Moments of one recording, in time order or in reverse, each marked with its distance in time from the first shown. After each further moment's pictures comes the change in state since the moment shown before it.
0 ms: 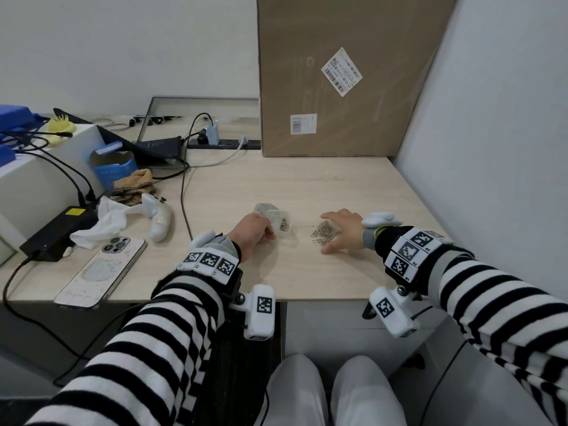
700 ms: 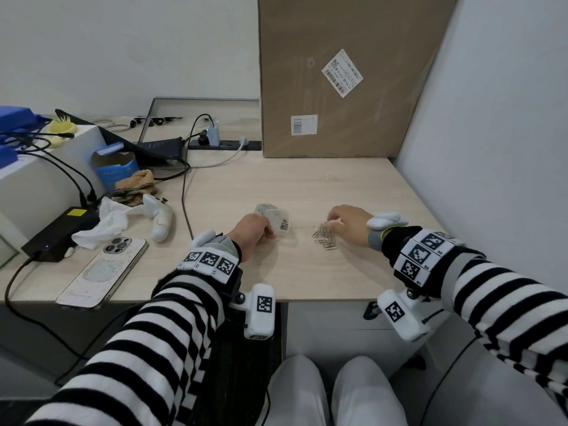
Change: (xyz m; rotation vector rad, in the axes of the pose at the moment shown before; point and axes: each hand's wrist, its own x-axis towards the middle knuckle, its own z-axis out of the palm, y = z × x) left_hand 0.000 0.002 0.000 -0.041 0.030 -0.024; right_hand -0.020 -0.016 -0.017 0.051 0.140 -0.047
